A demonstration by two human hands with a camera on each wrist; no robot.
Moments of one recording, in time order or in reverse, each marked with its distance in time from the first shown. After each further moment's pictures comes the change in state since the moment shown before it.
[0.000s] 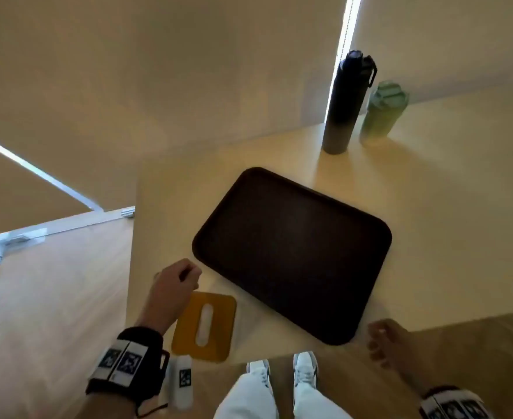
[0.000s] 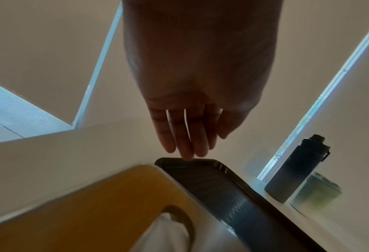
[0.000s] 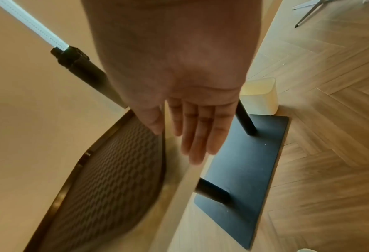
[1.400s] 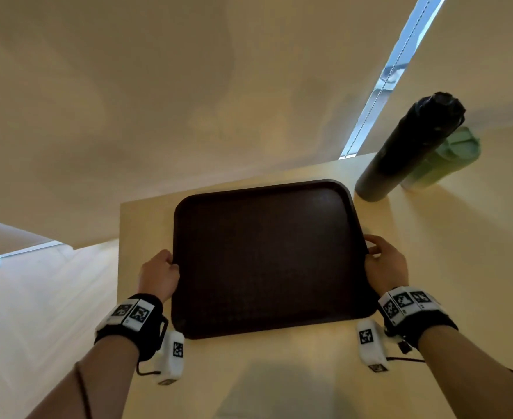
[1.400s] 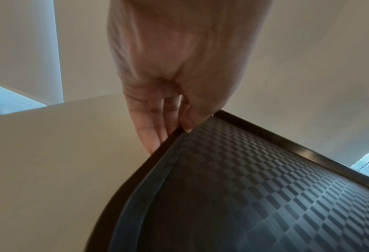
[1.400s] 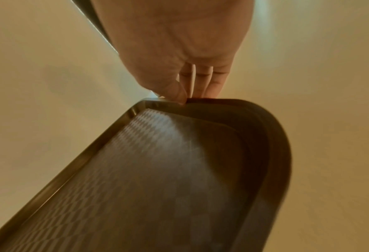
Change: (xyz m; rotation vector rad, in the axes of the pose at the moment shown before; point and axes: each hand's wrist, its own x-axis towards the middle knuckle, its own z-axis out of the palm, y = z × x) left_hand 0.274 -0.051 -0.022 0.143 -0.011 -0.210; right_hand 0.180 -0.262 0.049 -0.242 0.379 -0.250
